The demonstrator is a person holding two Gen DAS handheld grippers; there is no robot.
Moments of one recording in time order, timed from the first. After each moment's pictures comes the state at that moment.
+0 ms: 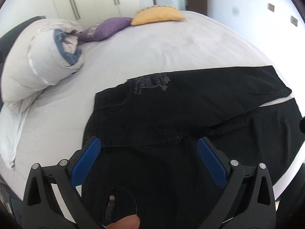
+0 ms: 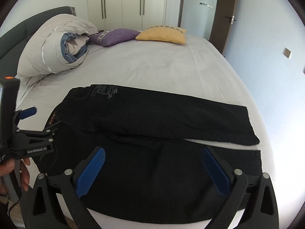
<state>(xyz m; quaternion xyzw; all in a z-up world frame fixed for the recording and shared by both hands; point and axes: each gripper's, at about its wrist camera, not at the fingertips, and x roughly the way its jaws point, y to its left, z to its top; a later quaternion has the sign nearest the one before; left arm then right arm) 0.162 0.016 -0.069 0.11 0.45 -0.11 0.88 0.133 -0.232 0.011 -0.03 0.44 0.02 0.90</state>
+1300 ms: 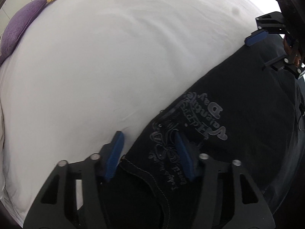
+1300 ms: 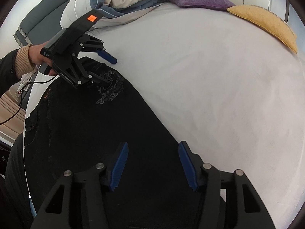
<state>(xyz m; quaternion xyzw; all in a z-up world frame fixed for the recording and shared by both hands) 0.516 -0.022 -0.224 0.25 0.56 -0.32 0.72 0.414 -0.275 -0.131 -0.11 0.53 0.34 0.77</state>
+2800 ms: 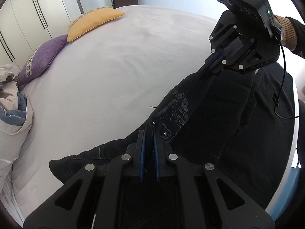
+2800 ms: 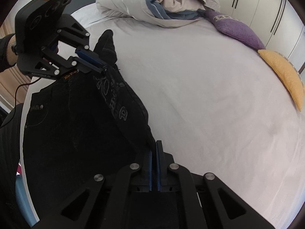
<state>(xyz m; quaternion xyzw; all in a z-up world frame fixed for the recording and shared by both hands) 0.364 0.045 -0.133 0.24 0.42 -0.33 0.81 0.348 -0.171 -0.076 -0.26 0.47 0.38 0.75</state>
